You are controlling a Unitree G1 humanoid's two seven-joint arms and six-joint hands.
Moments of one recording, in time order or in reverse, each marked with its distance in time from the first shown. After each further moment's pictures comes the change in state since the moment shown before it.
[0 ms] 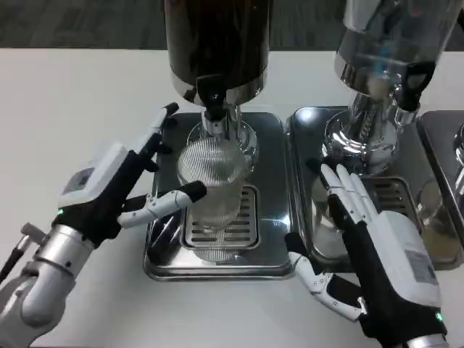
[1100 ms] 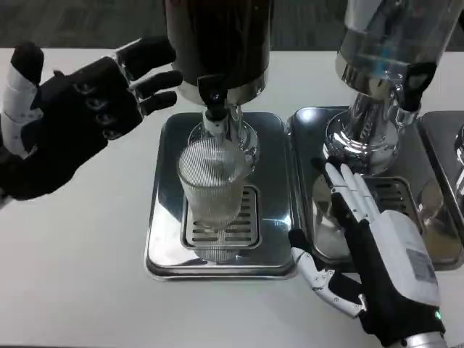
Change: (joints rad) left arm 0.008 0.104 0.432 -0.478 -1.212 0.811 -1.482; right arm -0.029 0.000 0.005 0.055 0.020 -0.004 -0.041
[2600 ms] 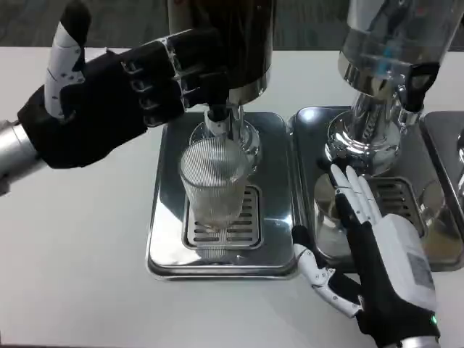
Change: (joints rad) left arm -0.278 -0.081 0.043 0.268 0.219 0.121 -0.192; right arm -0.007 0.030 0.014 0.050 0.018 -0.007 -0.062
